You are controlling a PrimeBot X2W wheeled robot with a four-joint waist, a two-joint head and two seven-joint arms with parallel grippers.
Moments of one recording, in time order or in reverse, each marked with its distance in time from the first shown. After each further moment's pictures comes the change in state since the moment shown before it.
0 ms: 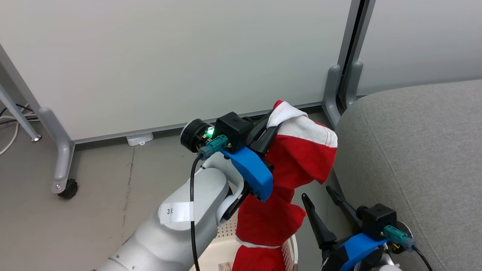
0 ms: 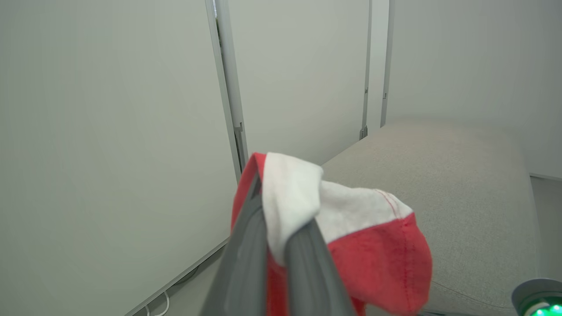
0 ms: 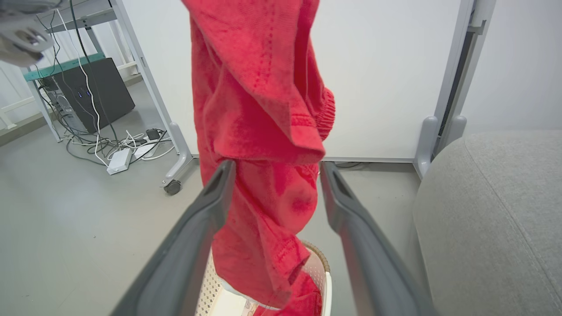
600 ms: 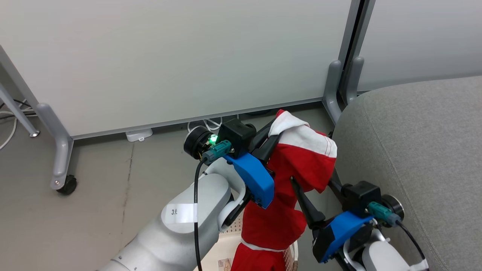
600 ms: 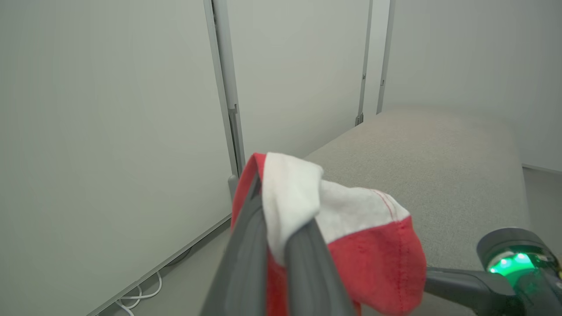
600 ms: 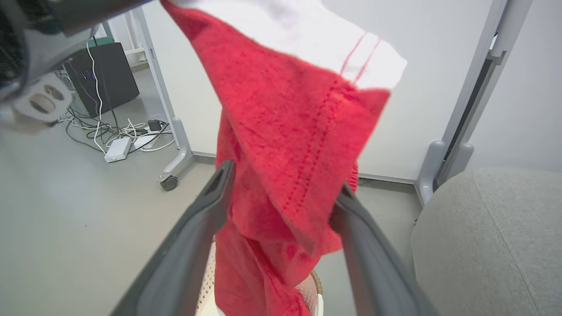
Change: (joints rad) left arm 0.000 0.000 -0.055 0.028 -0.049 0.004 0.000; right arm -0.100 0.000 0.039 0.016 -0.051 0.000 0.047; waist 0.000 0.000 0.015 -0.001
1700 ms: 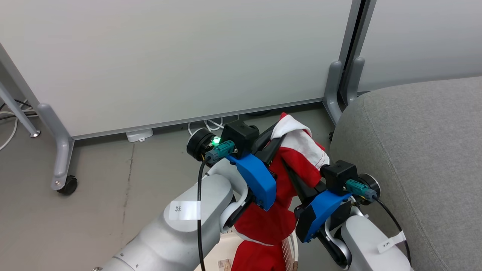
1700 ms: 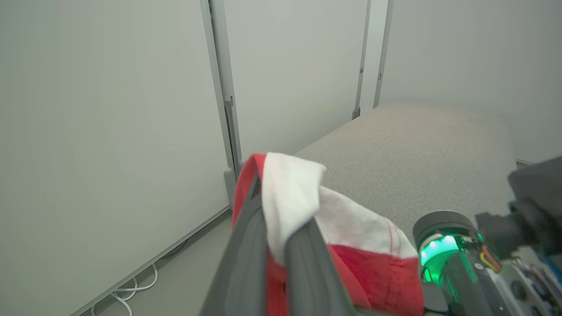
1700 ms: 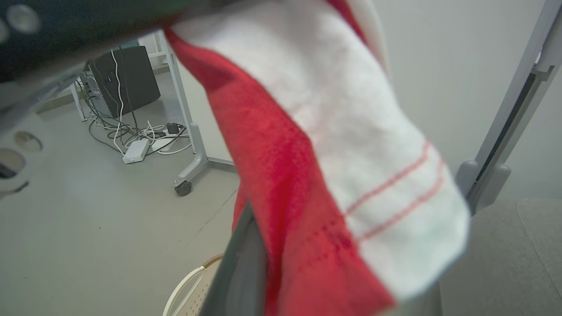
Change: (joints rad) left arm -0.022 0.000 -0.065 0.019 -0.068 0.004 0.000; right arm -0.238 0.000 0.144 0.301 0.103 0.000 -0.118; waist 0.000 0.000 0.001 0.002
